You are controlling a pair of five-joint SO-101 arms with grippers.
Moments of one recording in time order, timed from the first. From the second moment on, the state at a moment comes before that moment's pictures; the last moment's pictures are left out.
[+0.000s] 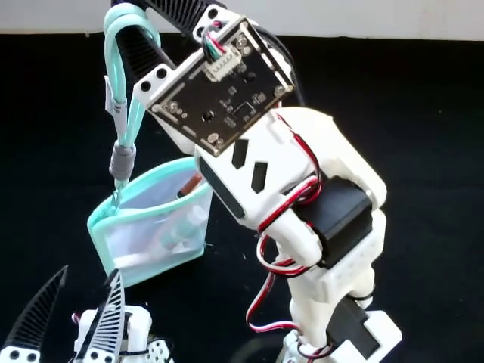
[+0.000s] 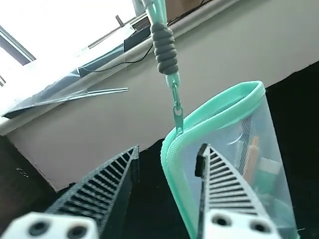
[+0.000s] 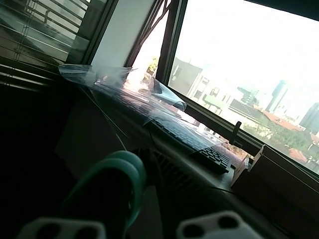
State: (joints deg) left arm -5.1 -102.7 16.7 99.5 -27.5; right arm -35.6 -6.9 -57.8 58.7 24.3
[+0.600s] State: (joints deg) left arm -5.1 -102.7 20.4 99.5 -32.8; right arm -35.6 -6.9 -57.8 64.9 24.3
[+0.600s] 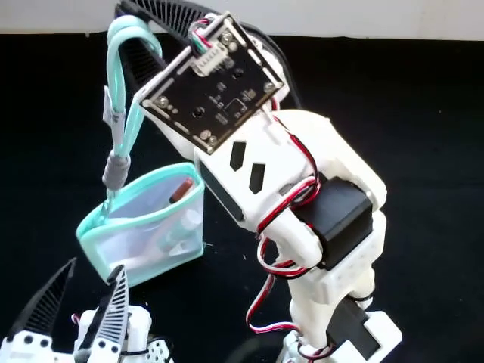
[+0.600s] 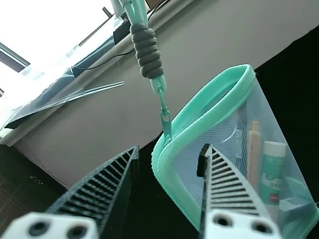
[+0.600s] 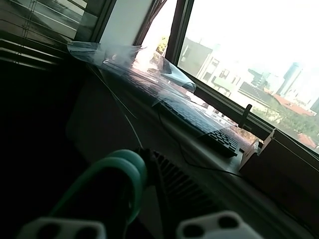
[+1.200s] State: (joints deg) left arm -9.2 -102.7 21.4 99.5 -32.9; right arm -30.4 -7.5 -67.9 83.2 26.2
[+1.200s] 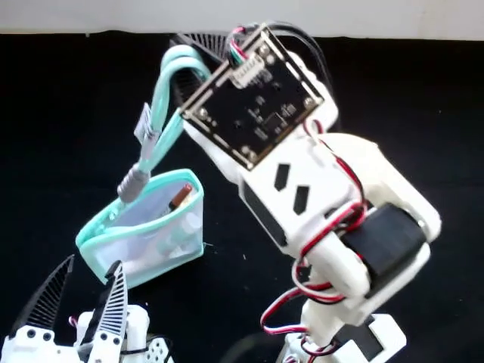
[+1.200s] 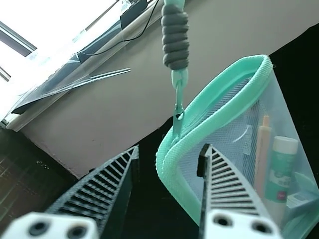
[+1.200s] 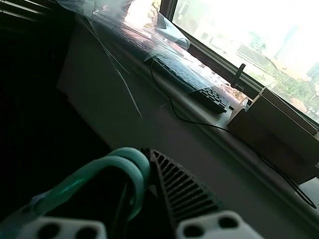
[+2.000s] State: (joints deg) left arm -10.9 -102.7 29.8 99.5 -33.3; right arm -29.9 -7.9 -77.4 92.6 26.5
